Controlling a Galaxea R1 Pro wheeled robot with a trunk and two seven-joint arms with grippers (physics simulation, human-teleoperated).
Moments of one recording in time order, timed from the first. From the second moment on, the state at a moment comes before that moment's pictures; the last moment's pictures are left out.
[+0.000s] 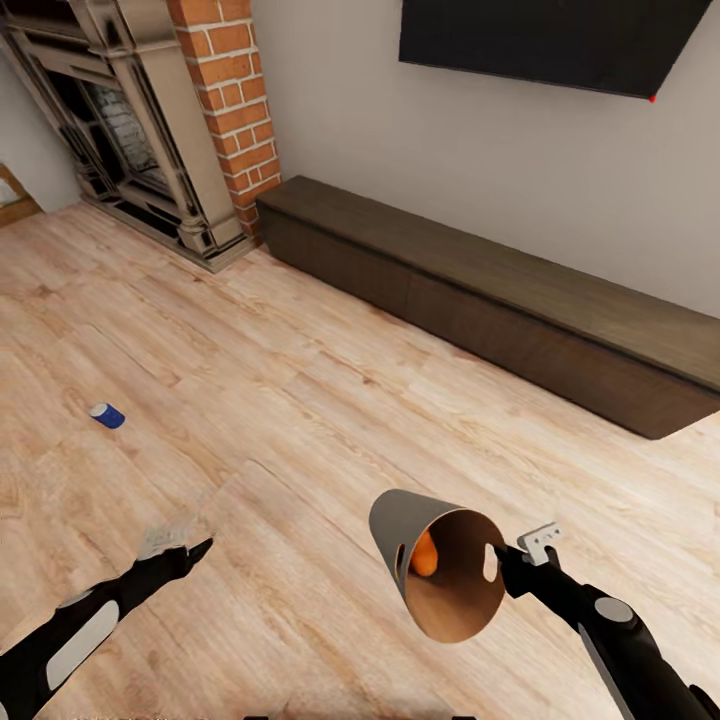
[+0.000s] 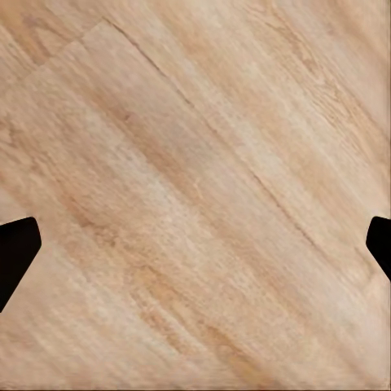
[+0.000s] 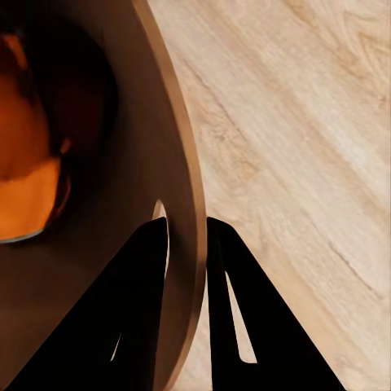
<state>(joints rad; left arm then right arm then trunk) -0.51 0.46 -0.46 -0.69 0.91 0.05 -0.24 -0.23 -0.23 0.00 -1.28 0.05 0.30 0.37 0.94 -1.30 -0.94</state>
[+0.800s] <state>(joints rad) -0.48 0.49 -0.46 -0.68 0.91 -0.01 -0.42 -0.22 -0.22 -0.09 -1.17 0.04 0.15 0.40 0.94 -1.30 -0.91</state>
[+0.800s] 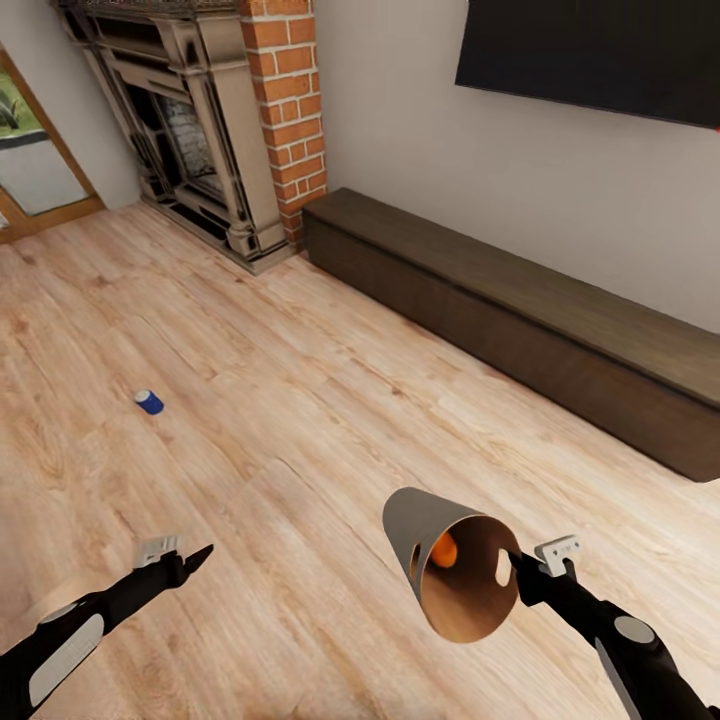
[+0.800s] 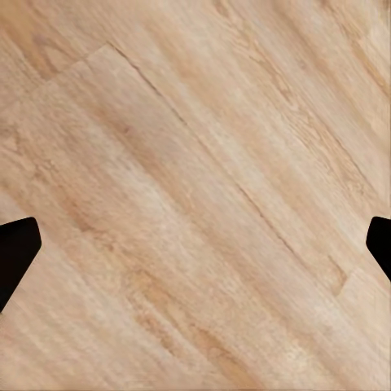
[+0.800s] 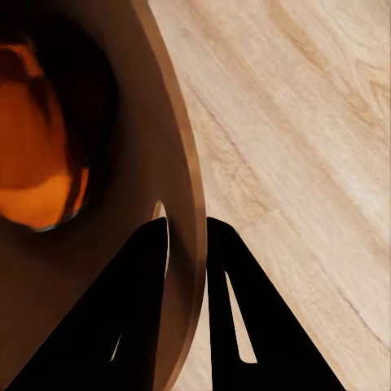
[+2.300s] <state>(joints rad) -0.48 0.48 -0.47 -0.68 0.91 -0.01 -0.38 -0.22 -0.22 -0.10 -1.07 0.04 0.10 0.40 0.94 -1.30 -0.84</state>
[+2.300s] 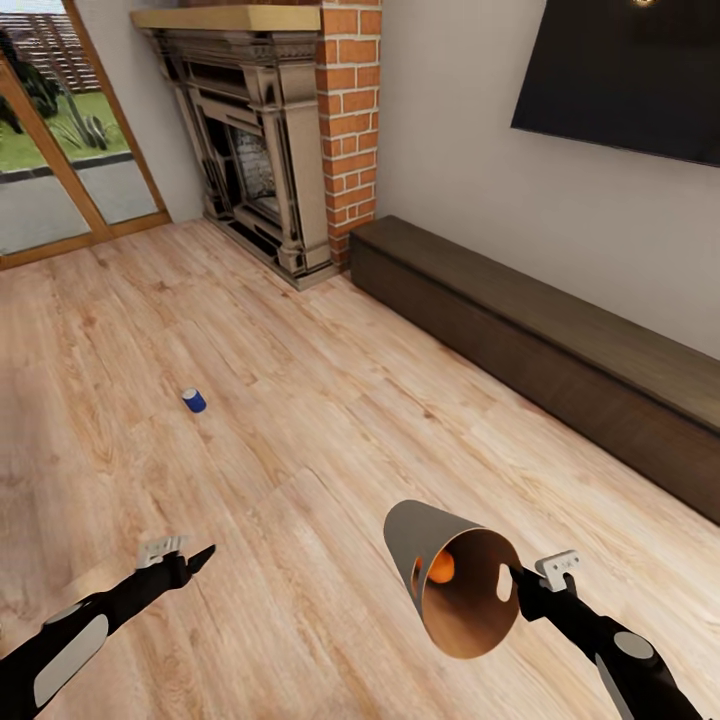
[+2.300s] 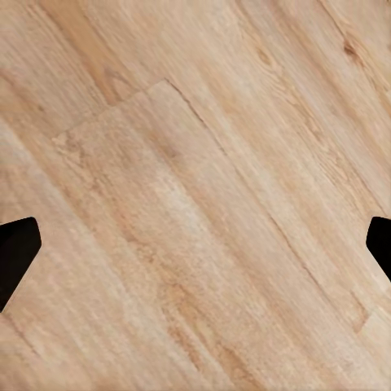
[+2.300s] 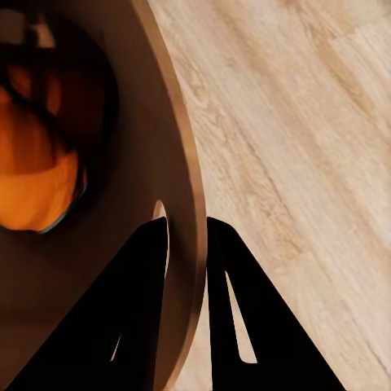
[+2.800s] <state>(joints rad) -0.48 0.48 -0.47 -0.68 0.91 -0.01 -0.37 -0.22 -0.22 -0.09 -1.06 0.04 0.10 0.40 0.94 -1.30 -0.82</state>
